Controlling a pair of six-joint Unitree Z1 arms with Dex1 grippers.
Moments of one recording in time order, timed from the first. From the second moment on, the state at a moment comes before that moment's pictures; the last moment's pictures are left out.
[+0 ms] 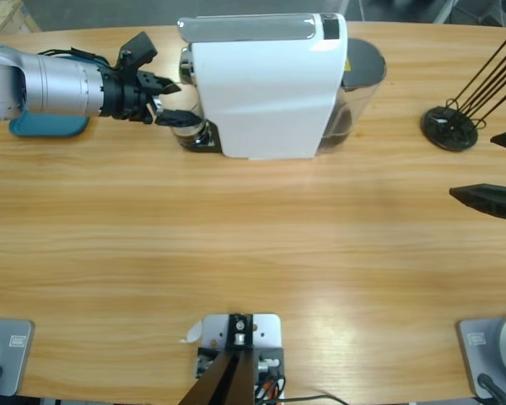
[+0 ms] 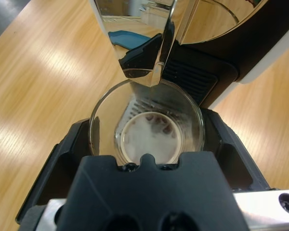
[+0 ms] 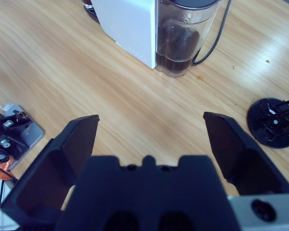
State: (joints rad) arm 0 -0.49 1.85 -0.82 -0.33 -0.39 0.45; arm 1 0.54 0.91 -0.74 0.55 0.15 -0.09
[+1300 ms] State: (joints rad) arm 0 0.05 1.76 -0.82 -0.33 -0.14 0.26; arm 1 0.54 0.91 -0.74 0.55 0.16 -0.09
